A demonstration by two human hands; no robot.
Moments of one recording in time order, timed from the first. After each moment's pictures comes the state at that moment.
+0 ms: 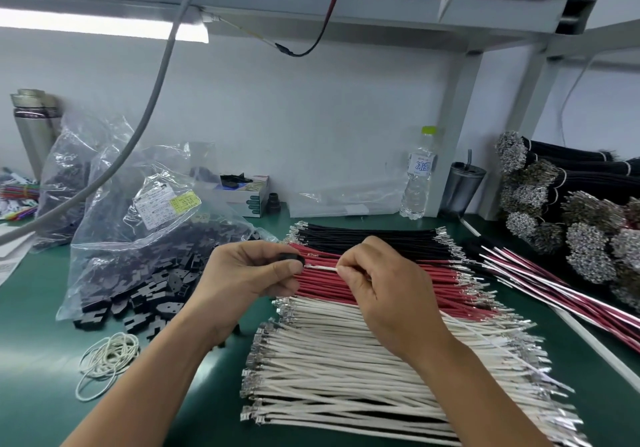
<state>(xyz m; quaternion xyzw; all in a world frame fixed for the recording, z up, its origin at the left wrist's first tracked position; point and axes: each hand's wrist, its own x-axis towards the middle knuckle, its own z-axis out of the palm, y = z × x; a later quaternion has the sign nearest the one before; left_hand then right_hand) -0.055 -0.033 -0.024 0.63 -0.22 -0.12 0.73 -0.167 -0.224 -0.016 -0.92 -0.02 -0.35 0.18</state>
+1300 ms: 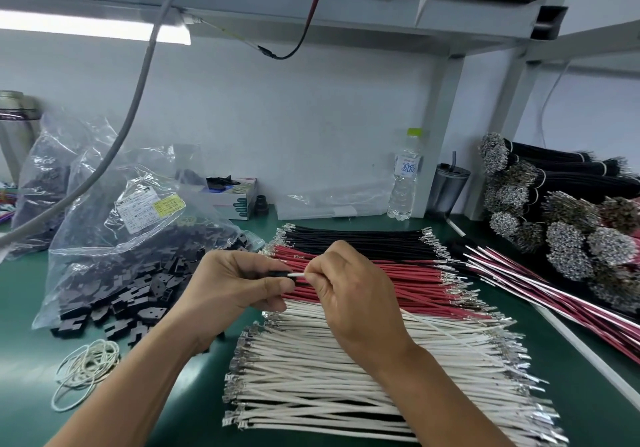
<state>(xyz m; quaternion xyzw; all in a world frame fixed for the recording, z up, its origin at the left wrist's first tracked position) -0.065 -0.035 -0.021 0.67 -0.25 -0.11 0.69 -0.155 -0.206 -0.027 -0.90 -0.06 -0.41 0.15</state>
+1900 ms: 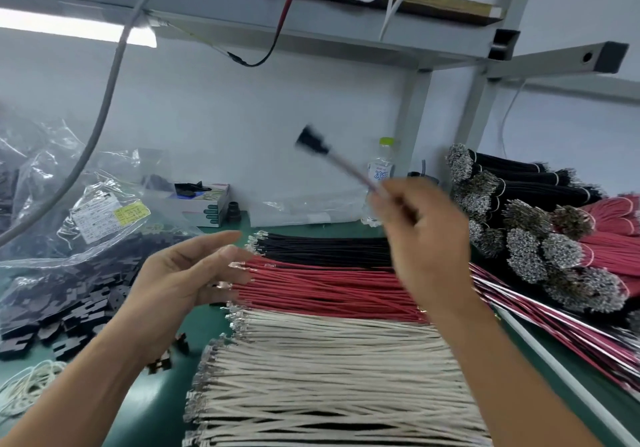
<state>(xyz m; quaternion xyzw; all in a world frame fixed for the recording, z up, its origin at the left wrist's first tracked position) -0.053 -0.023 -0.017 0.60 -0.25 -0.11 0.75 -0.187 -0.275 0.051 -0.80 0.00 -0.53 0.26</state>
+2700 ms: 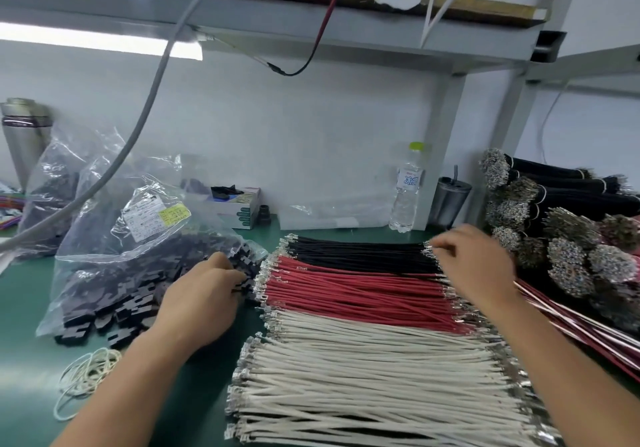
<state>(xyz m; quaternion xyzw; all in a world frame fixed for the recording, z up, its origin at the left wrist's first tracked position) -0.013 -0.015 -0.049 0.95 -0.25 0.15 0.12 -0.155 -0.379 -0.002 -0.92 0.19 -0.34 0.05</state>
